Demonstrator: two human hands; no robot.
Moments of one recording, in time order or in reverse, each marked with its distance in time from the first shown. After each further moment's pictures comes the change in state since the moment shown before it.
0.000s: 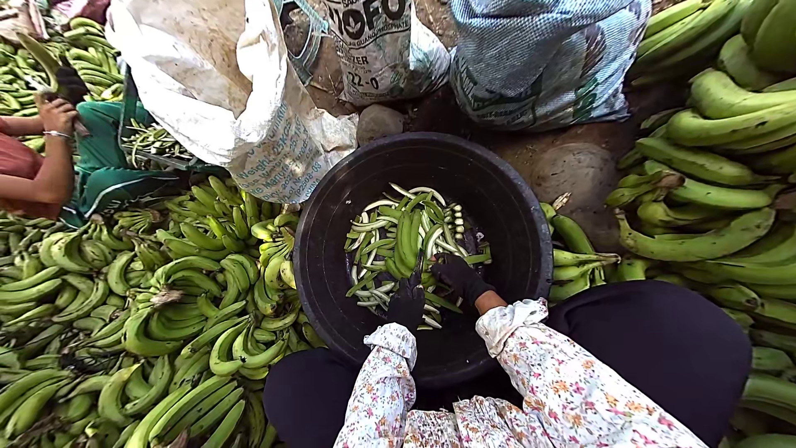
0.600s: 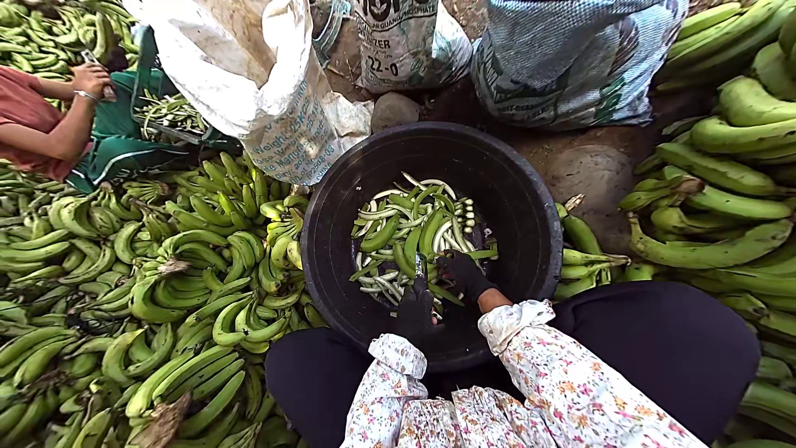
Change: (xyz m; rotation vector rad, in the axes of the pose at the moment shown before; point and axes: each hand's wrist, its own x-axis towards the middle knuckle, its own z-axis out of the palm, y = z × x) left_hand -0.054 0.003 0.006 -0.635 -0.053 -0.167; right_hand -0.006 0.005 0.013 0.103 0.073 0.083
